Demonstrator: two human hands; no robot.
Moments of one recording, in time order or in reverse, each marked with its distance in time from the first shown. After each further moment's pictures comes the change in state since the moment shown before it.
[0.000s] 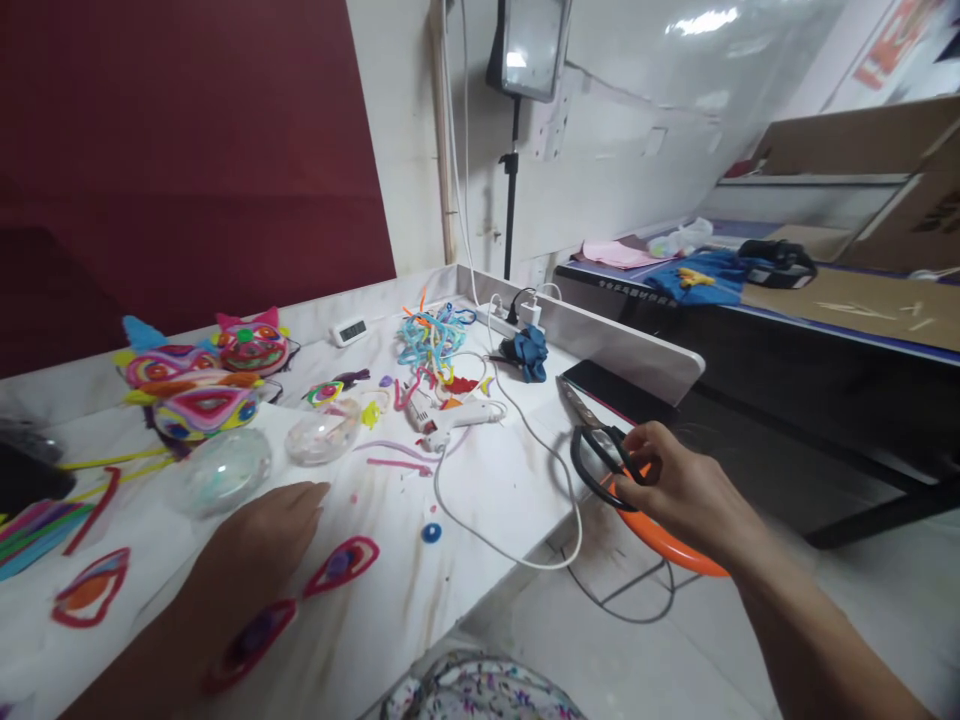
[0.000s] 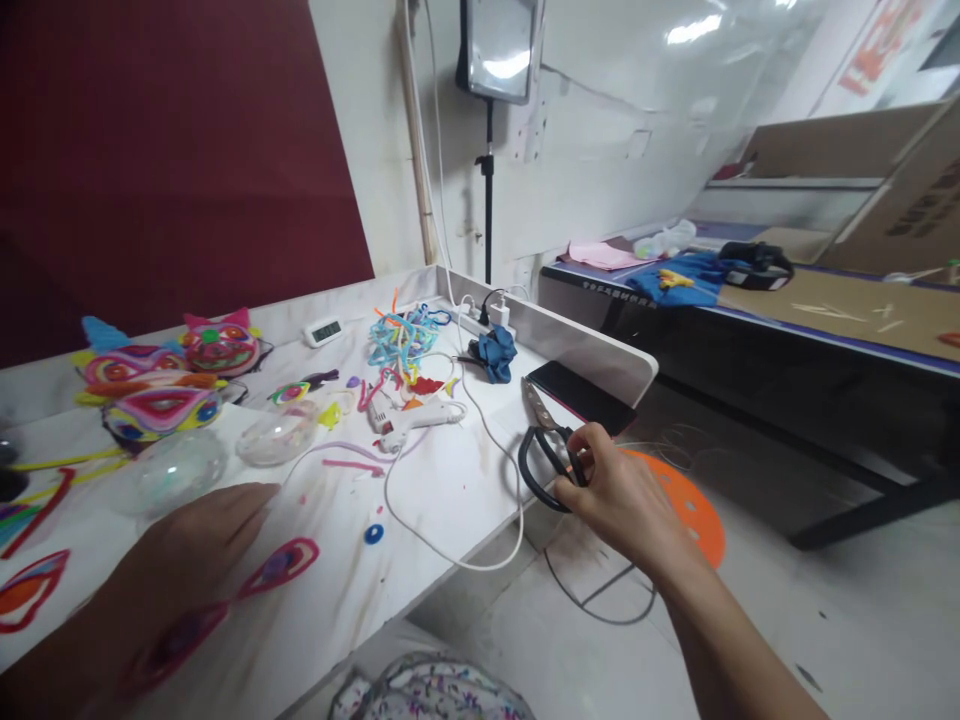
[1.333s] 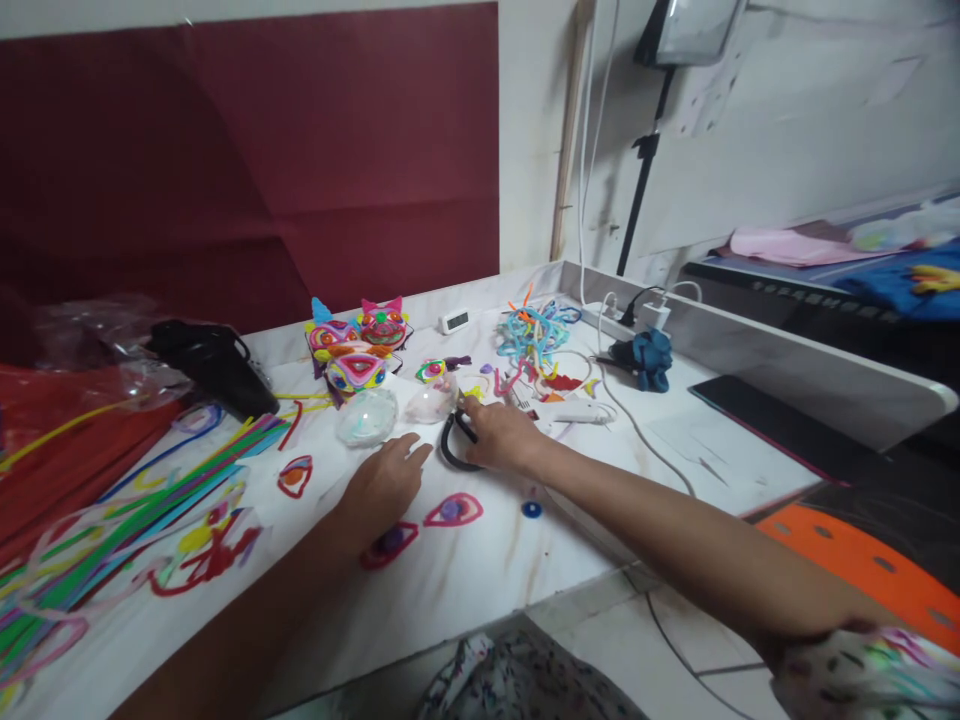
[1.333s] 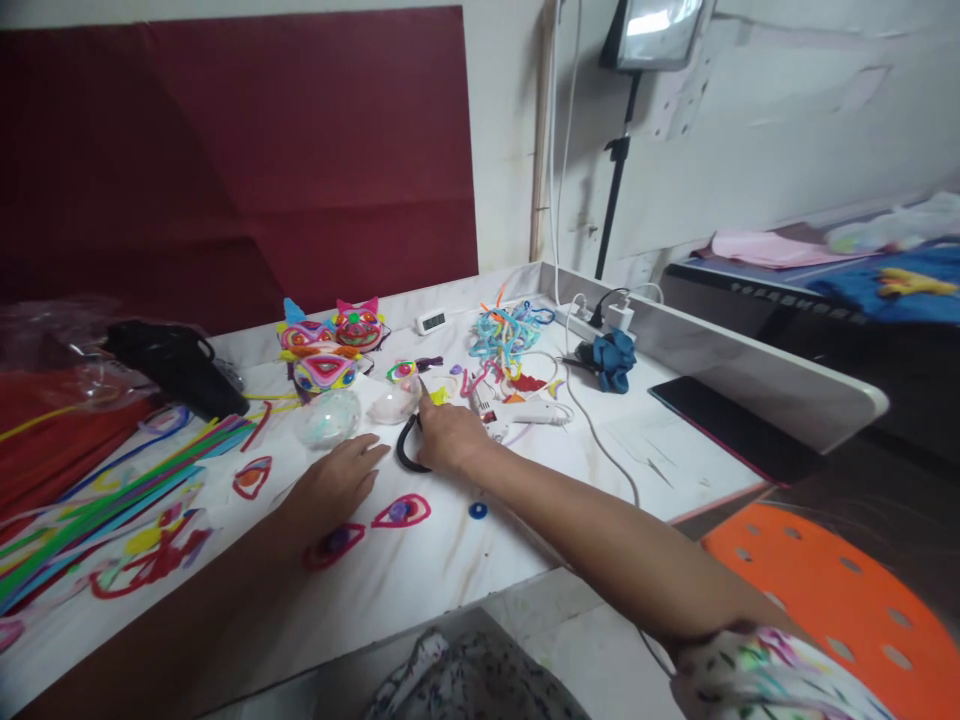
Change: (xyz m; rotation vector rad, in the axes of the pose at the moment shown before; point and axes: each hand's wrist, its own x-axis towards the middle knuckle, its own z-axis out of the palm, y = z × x) left_hand -0.012 0.016 -0.016 0.084 -0.182 -0.112; right_hand 0.021 -0.237 0.101 -0.188 -0.416 -0.701
